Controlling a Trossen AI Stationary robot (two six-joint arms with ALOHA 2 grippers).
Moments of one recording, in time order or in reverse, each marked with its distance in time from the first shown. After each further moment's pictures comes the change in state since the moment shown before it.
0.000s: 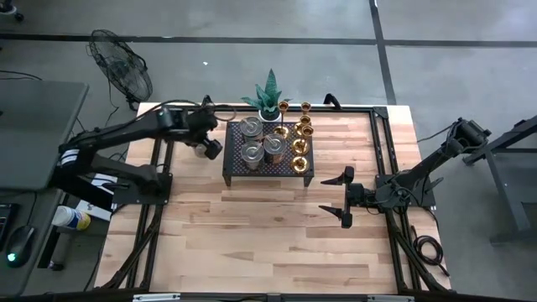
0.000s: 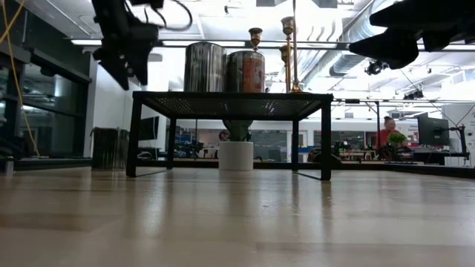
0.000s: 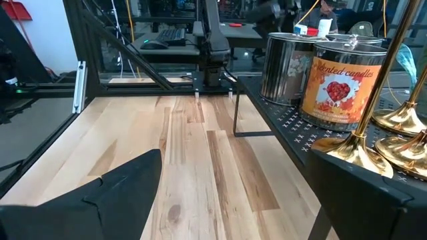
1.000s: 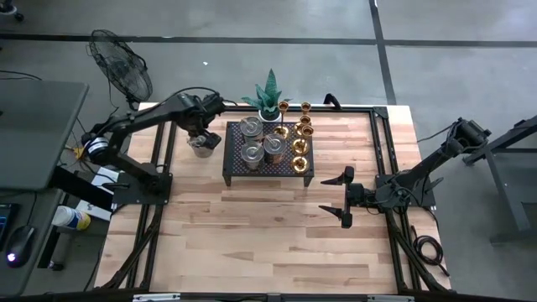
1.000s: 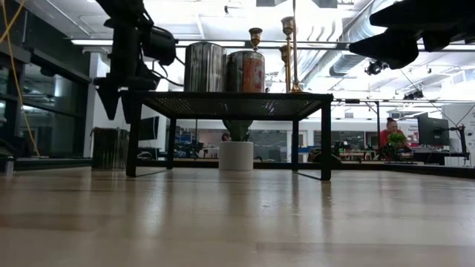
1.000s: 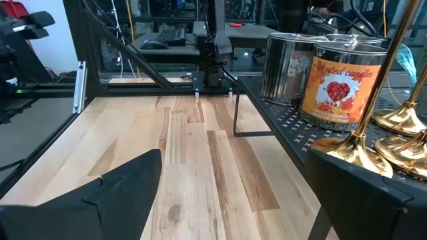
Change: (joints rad) left arm 0.290 0.271 0.012 -0.081 0.040 0.150; right arm 0.000 0.000 0.000 0.000 0.000 0.000
